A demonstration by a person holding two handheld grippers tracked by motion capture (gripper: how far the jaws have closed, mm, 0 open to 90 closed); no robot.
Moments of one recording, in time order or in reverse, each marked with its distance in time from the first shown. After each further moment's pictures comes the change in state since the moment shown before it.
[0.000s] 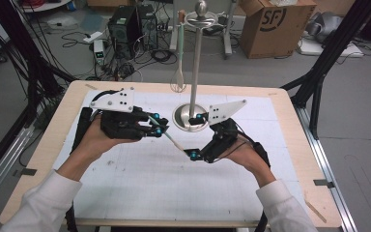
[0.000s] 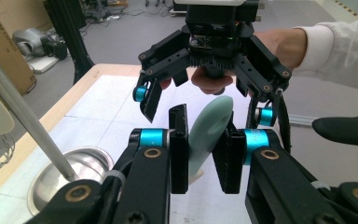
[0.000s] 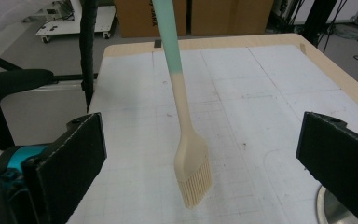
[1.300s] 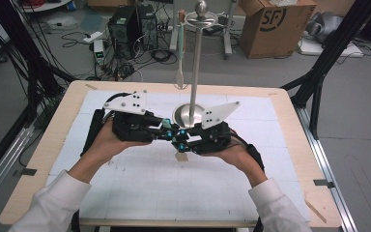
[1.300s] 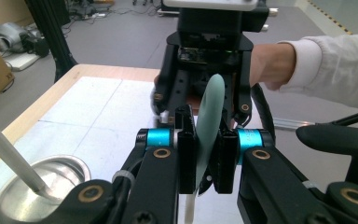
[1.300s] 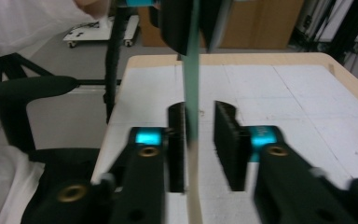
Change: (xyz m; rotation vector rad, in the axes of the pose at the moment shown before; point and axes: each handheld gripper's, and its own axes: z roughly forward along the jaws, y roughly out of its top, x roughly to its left) left arm -0.006 0.005 0.021 -0.005 -0.057 -0.026; right arm 0.010 0.010 0.013 -0.038 0.101 -0.055
